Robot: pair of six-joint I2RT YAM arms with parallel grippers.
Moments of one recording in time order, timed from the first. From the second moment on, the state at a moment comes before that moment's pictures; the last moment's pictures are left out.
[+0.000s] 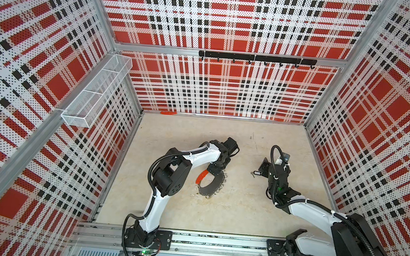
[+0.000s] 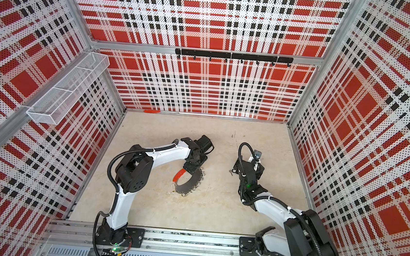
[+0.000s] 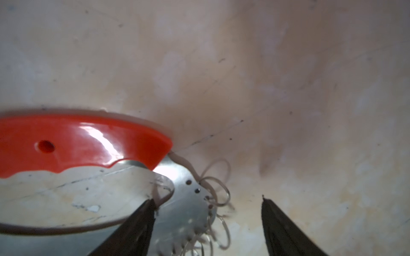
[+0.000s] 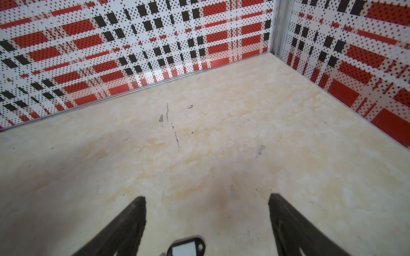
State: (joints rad) left arm -0.72 2.16 1.67 -0.87 -0.11 -1.71; right arm 0.47 1.24 0.42 0.41 0.63 0.43
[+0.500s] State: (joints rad) left arm -0.72 2.22 1.74 -0.98 -0.15 -1.71; right arm 0.47 1.23 0.42 0.41 0.62 0.44
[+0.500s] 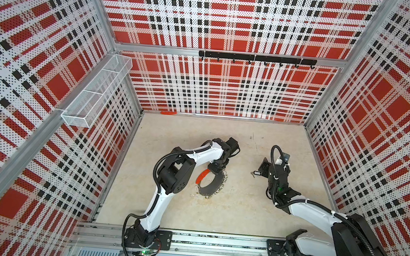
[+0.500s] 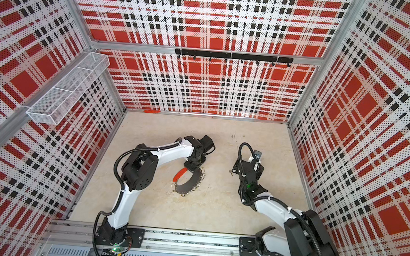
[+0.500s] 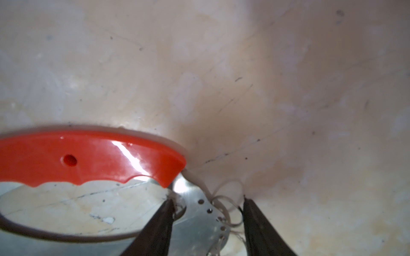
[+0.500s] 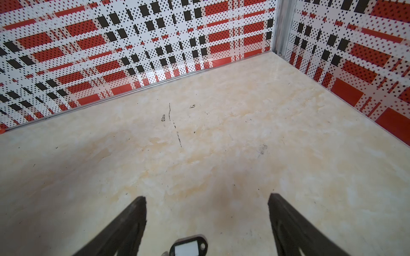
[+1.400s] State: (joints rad) left arm -0.72 2.26 1.84 -1.07 -0.20 -1.69; right arm 0.47 1.23 0.42 0.41 0.60 0.45
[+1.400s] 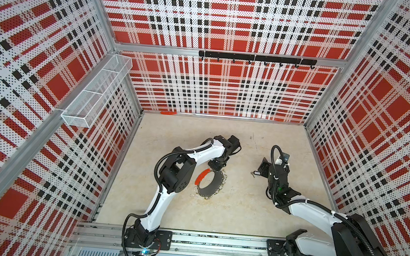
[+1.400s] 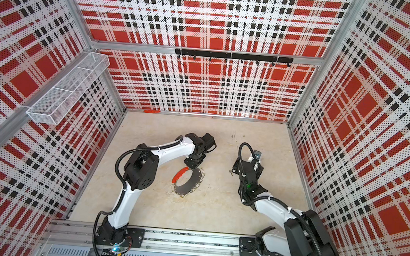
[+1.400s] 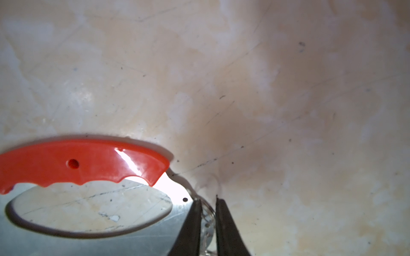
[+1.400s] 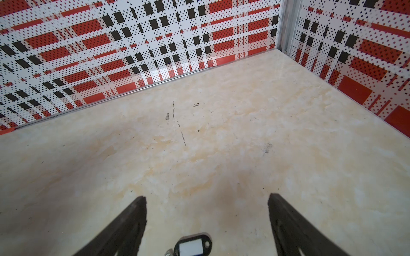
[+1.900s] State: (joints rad) left arm -0.72 2.27 1.84 -1.09 -0.21 -1.68; right arm 0.47 1.23 0.42 0.41 0.59 0.45
